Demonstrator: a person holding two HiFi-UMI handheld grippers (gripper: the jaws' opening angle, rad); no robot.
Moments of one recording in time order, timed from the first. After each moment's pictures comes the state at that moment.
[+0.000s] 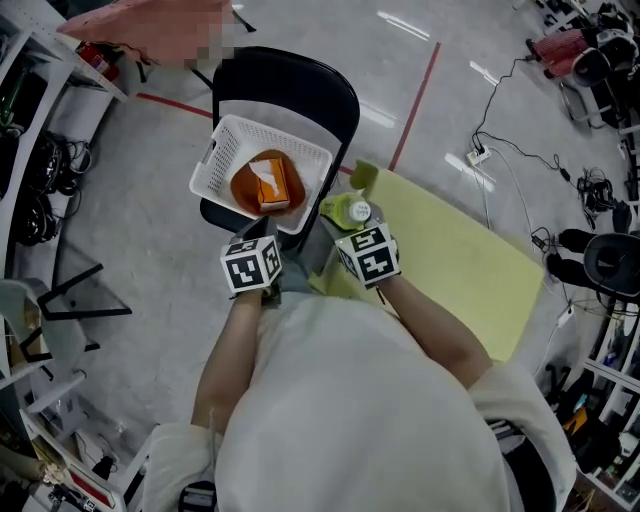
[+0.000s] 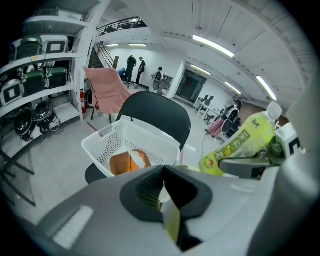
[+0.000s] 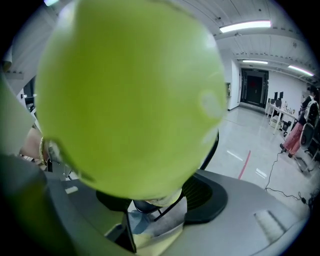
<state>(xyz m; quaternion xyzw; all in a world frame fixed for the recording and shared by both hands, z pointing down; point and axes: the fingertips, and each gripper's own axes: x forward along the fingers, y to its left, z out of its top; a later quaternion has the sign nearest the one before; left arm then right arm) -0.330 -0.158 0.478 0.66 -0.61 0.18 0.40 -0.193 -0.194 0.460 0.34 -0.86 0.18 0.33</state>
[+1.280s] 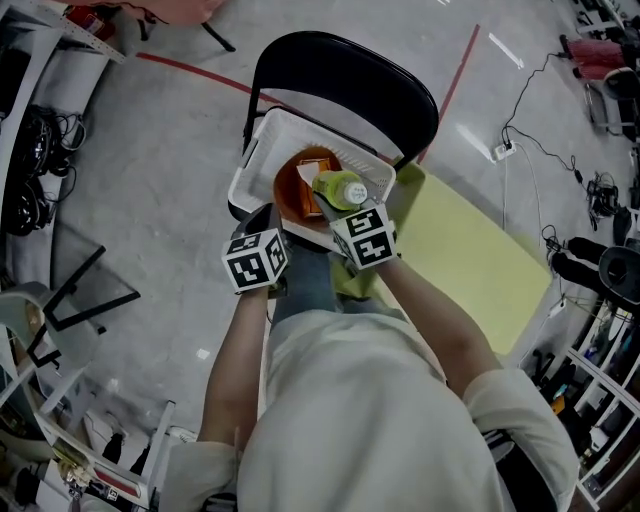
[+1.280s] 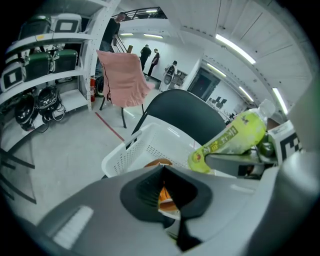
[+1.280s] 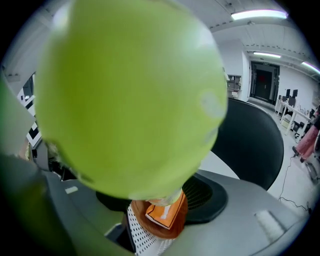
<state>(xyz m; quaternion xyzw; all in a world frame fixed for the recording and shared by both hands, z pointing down) -0.483 -0.232 0.528 0.62 -0.61 0.17 0.46 -0.378 -0.293 0.514 0.30 -0.86 0.19 0.36</state>
